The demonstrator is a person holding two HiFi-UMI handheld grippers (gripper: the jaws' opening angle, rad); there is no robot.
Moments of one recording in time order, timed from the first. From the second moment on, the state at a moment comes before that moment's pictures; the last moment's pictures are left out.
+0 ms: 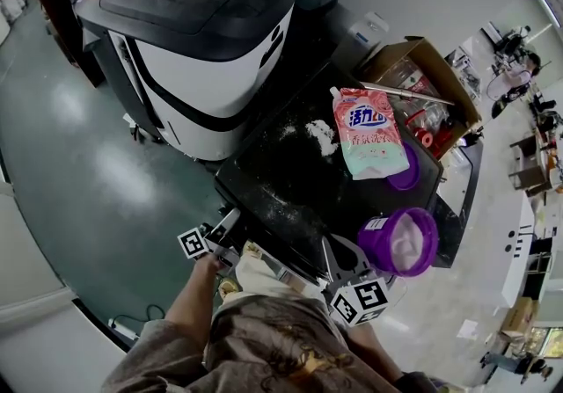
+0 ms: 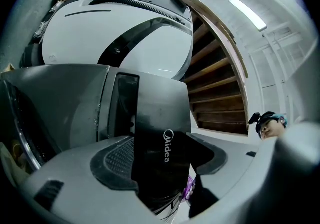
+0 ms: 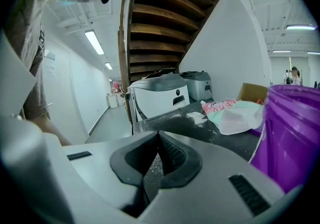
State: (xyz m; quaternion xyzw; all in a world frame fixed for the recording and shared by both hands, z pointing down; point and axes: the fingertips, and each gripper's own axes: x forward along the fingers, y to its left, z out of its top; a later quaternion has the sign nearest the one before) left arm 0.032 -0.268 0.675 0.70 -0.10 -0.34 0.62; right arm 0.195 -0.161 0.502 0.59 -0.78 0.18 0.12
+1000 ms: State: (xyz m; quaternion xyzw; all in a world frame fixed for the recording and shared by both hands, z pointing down) left arm -0.002 -0.239 0.674 0.70 -0.10 -0.34 0.62; right arm 0.155 -0.140 0.499 0.58 -0.78 0.17 0.13
